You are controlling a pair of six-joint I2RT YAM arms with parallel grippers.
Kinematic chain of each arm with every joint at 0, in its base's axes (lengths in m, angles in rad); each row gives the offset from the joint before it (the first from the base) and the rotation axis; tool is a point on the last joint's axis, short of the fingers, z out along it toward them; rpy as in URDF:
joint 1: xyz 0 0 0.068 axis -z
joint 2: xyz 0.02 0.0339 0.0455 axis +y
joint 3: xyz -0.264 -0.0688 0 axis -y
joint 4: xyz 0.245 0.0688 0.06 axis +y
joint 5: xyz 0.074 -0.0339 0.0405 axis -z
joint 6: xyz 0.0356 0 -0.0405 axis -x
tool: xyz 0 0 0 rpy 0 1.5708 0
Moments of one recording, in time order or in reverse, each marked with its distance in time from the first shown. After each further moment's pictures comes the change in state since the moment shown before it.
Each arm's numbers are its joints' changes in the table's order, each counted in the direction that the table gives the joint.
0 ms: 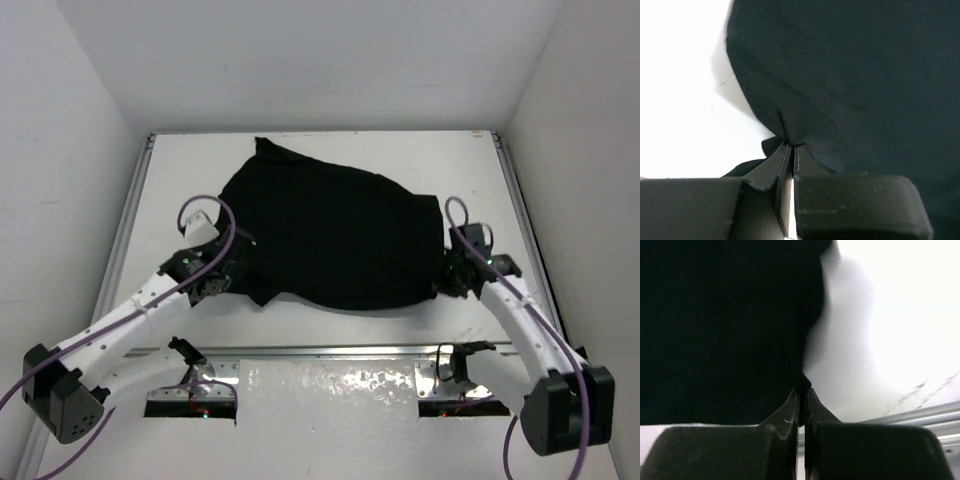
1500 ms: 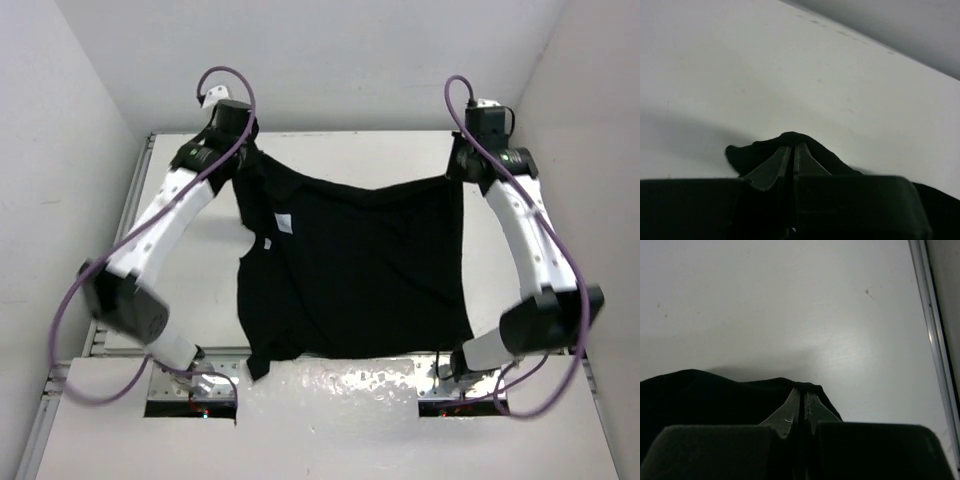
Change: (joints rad) left arm -0.215 0.499 0.866 -0.171 0.149 -0.608; right arm 0.031 0.433 0.972 0.081 0.186 0.374
